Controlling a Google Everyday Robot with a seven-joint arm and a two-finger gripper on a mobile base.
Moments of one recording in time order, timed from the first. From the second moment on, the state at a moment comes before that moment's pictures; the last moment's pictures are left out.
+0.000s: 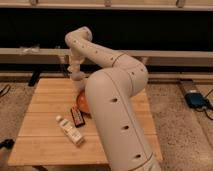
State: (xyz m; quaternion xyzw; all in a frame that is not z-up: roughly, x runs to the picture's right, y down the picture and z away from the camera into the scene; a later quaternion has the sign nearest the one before) arm -0.174 -0.168 0.921 -0.17 -0.01 0.65 0.74
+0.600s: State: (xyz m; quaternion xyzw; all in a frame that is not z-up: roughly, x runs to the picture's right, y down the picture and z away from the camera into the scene) arm -0.162 -0.156 0.939 -0.15 -0.01 0.66 0.73
